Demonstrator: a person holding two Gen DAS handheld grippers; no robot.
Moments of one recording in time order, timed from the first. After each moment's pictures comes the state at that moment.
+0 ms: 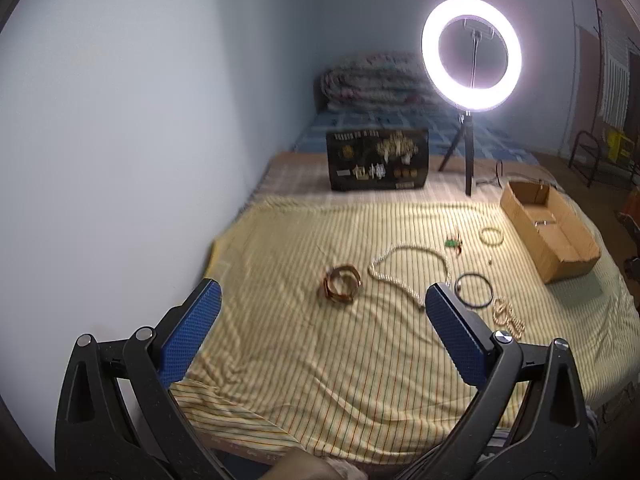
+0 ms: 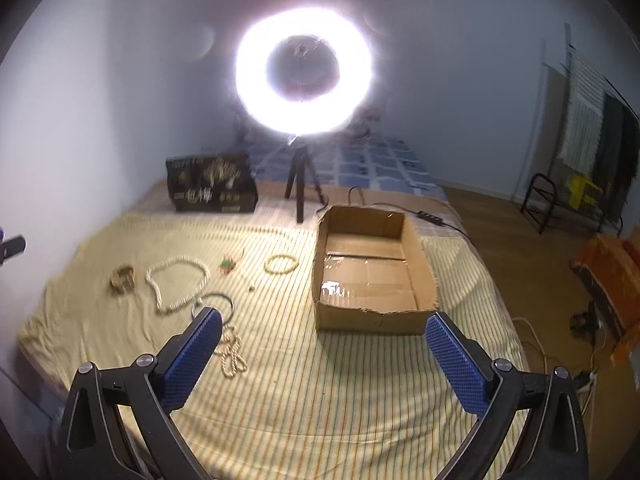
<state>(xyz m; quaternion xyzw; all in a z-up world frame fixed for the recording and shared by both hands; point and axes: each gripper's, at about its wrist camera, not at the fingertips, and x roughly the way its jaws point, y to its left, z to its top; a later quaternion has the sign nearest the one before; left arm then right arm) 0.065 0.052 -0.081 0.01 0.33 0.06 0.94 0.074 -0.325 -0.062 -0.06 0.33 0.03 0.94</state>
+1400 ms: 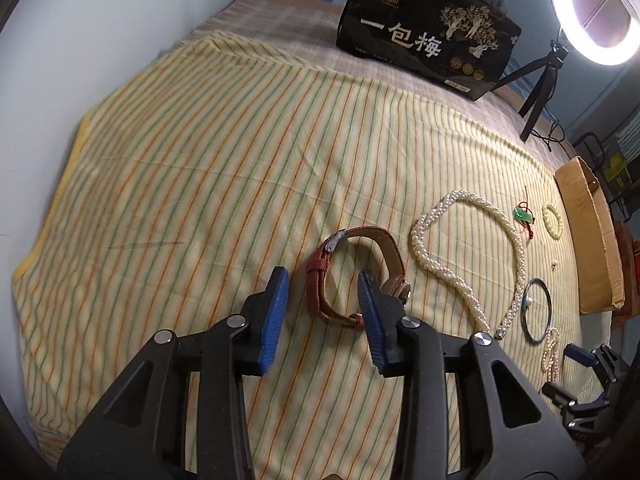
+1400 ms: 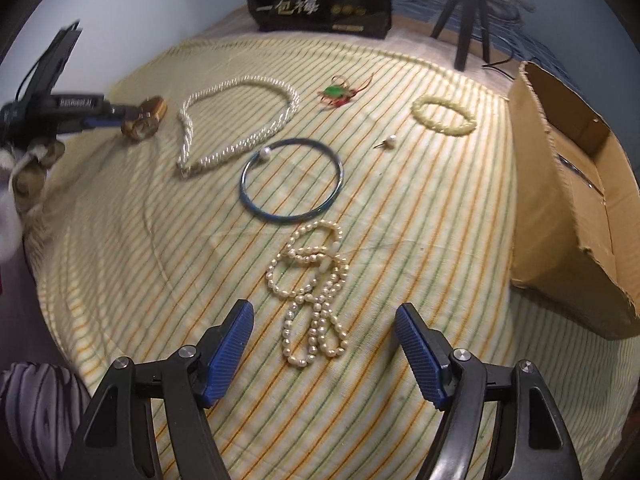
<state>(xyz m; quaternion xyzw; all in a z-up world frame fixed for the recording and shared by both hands) 0.249 0.114 -0.244 -0.14 0.53 0.01 0.84 0.180 -0.236 -0.235 -0.12 0.56 0.20 0.79</state>
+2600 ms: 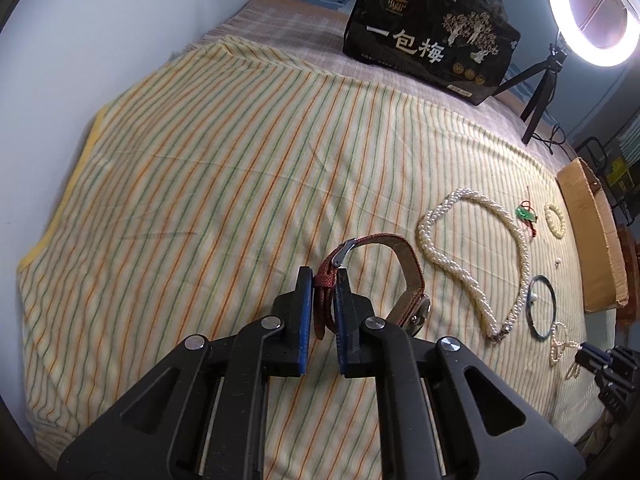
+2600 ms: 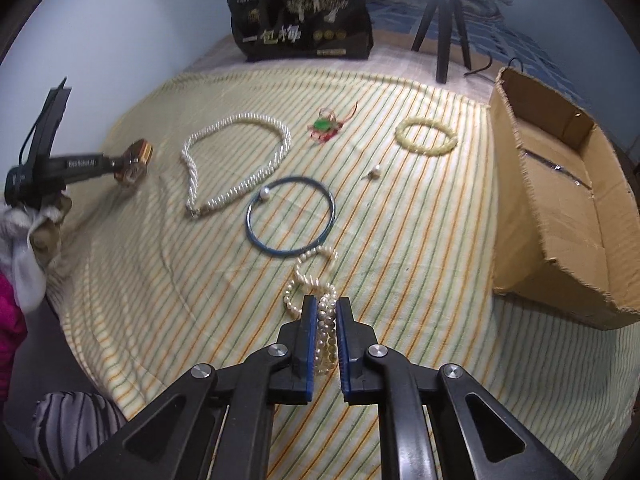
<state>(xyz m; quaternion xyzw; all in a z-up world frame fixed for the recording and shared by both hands) 0.228 0.119 -0.237 -0.13 0.51 0.02 0.85 0.182 -0.249 -0.201 -0.06 0.54 0.20 0.81</state>
